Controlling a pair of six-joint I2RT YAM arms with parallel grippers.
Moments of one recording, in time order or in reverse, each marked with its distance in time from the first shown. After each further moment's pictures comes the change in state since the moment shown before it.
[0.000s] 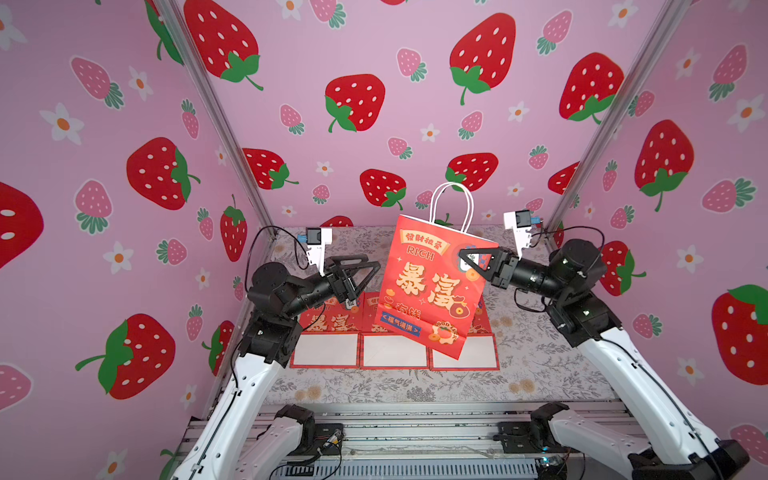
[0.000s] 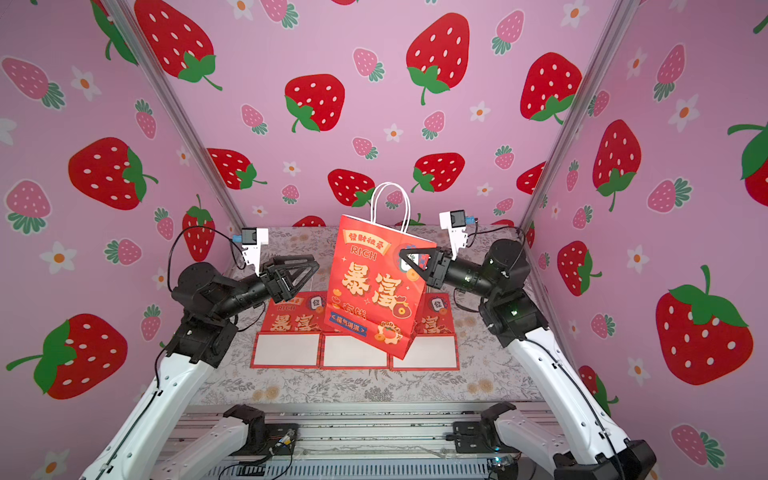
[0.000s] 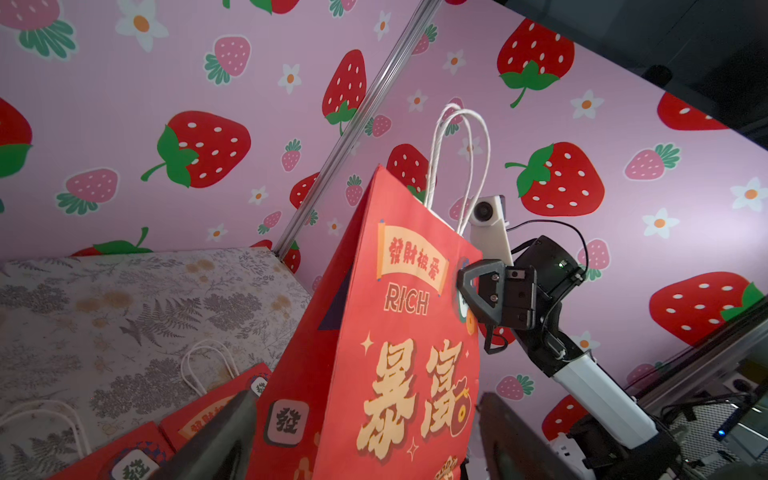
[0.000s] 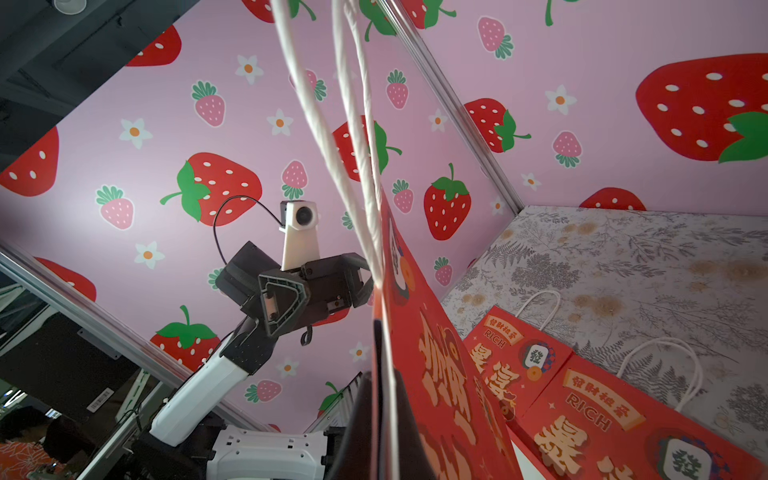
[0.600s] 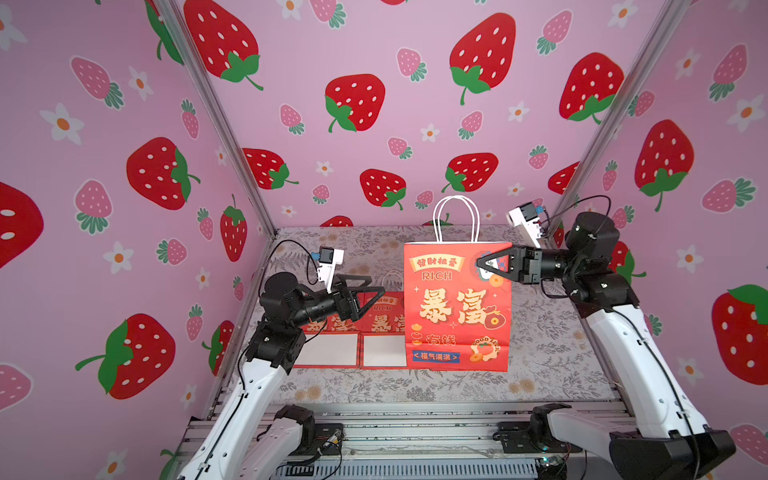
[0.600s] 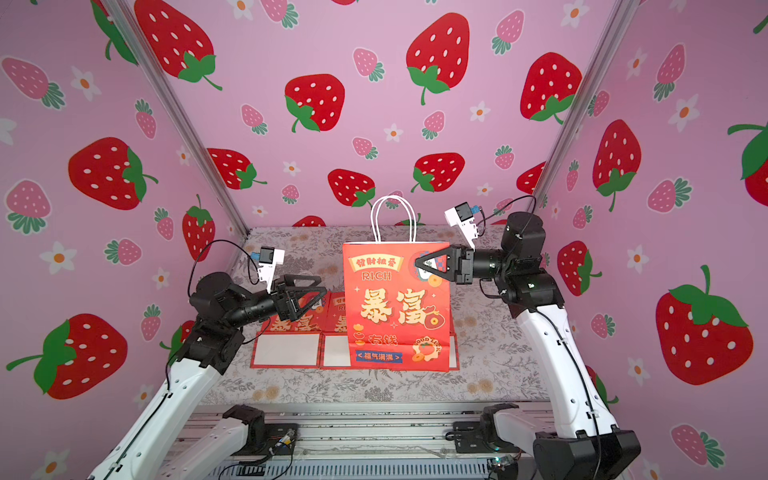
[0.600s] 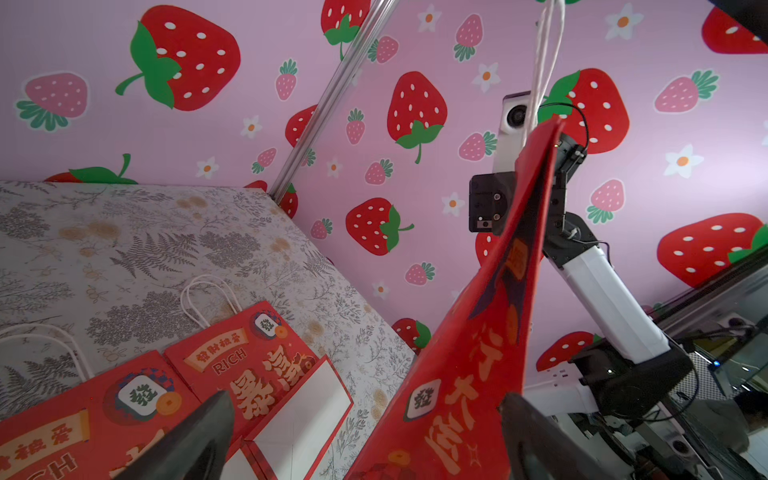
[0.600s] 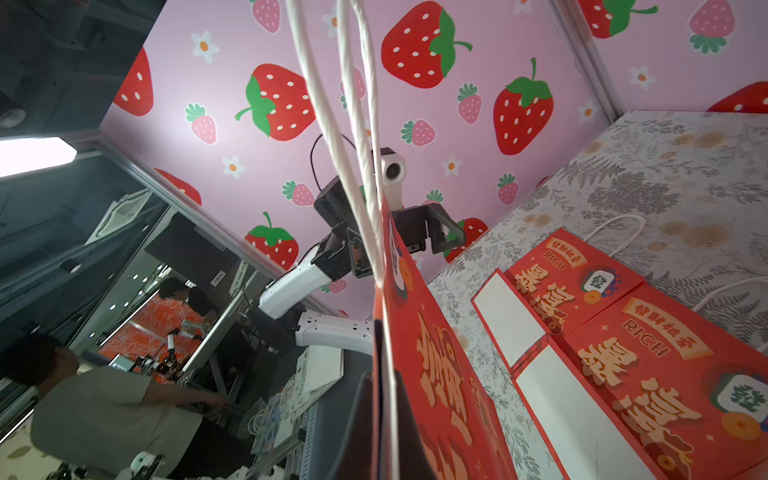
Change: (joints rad) left arm 0.019 -0.022 -0.172 -0.016 0.154 0.091; right arm -0.173 0.102 0.184 -0.309 -0.571 -0.164
